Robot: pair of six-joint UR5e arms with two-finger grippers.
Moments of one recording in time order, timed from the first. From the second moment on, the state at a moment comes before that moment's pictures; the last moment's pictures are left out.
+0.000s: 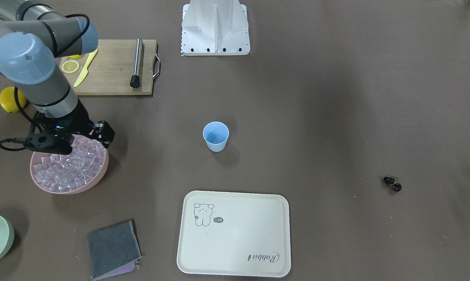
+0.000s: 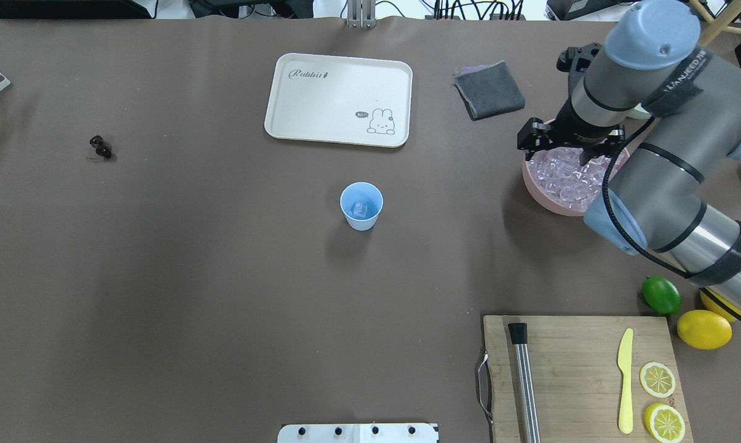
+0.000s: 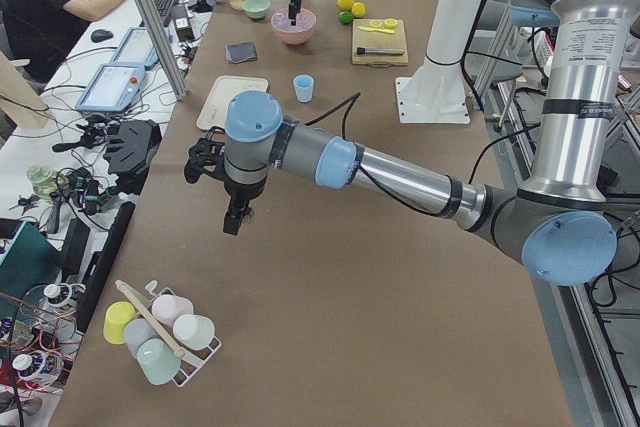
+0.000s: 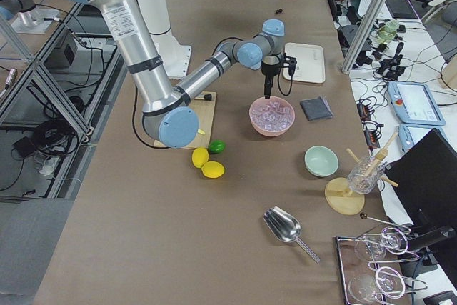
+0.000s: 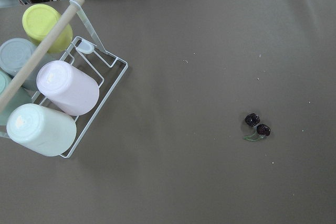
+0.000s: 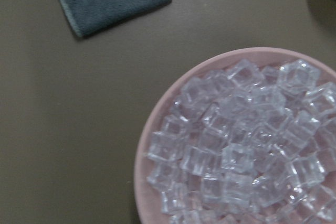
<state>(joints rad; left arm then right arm) -1.64 -1.66 -1.81 -1.59 -2.41 -0.06 0.89 -1.17 1.77 -1.64 2.05 0.96</state>
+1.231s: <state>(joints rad) -1.64 -1.68 -1.80 -1.59 -2.41 -0.05 0.84 -1.19 1.67 -1.63 1.97 0.90</state>
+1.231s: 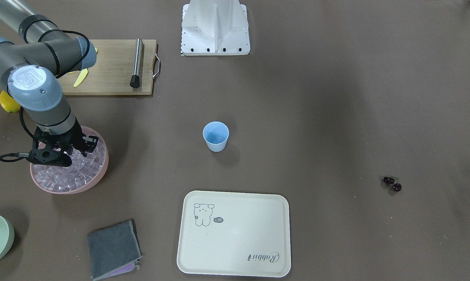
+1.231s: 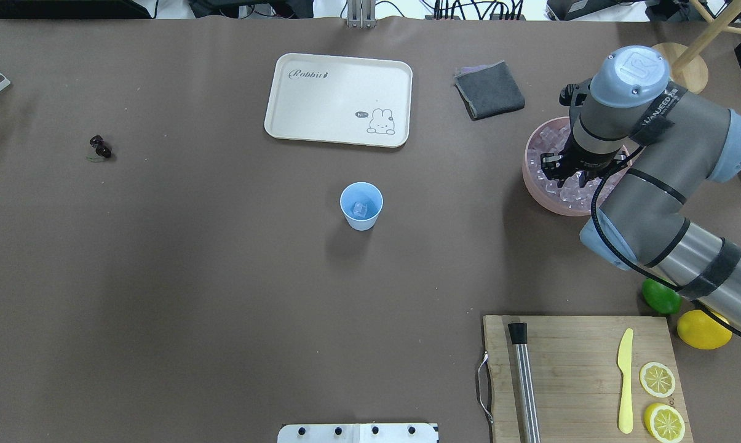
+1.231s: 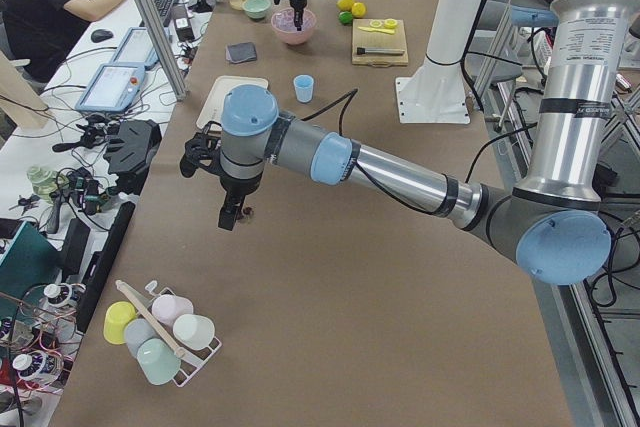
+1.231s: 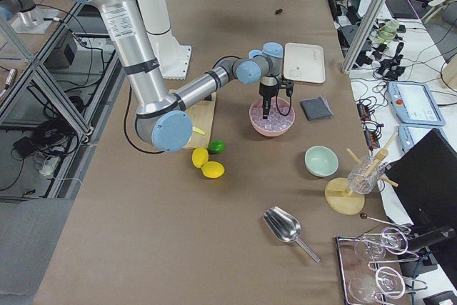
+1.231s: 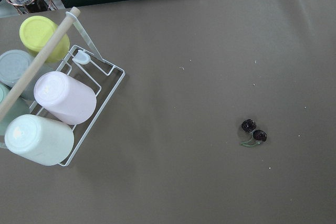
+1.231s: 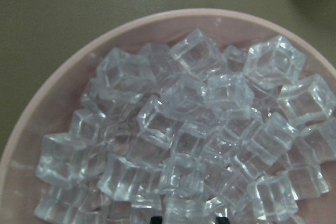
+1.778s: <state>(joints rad) -1.64 -1.68 -1.80 -1.59 -2.41 -0.06 0.85 -1.17 1.67 -1.64 1.98 0.89</state>
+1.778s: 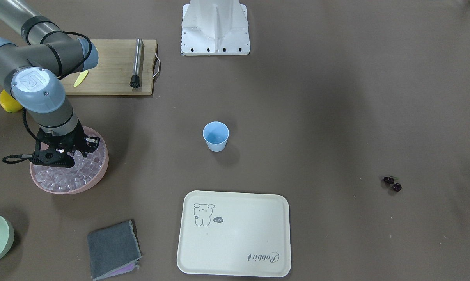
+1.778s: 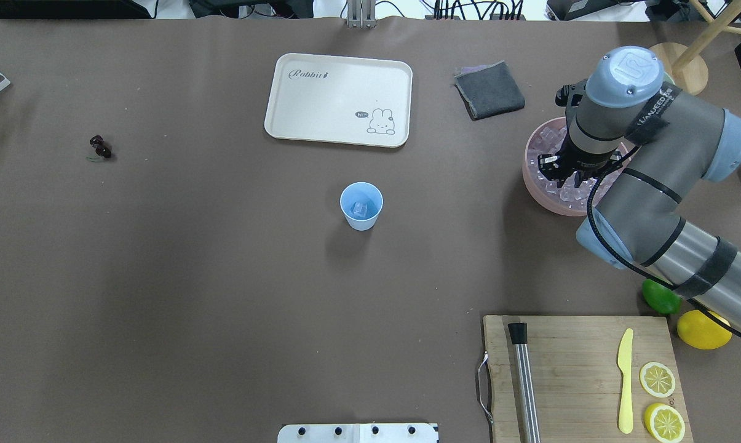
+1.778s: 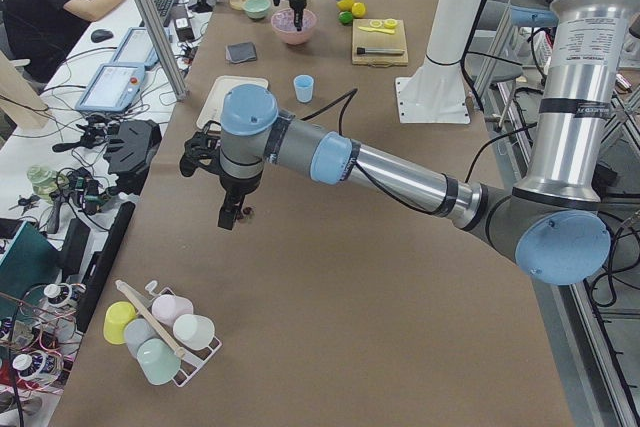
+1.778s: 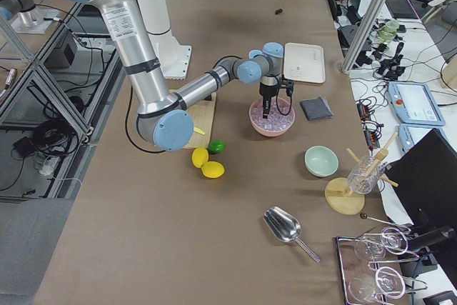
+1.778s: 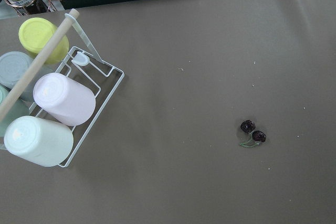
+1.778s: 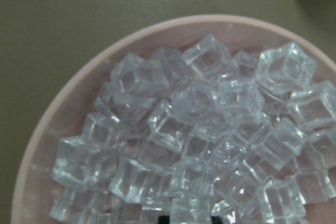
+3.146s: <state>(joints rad) -1.63 -1.68 -1.78 -1.59 -2.41 -0.08 0.64 -0.67 1.56 -1.74 1.98 1.35</state>
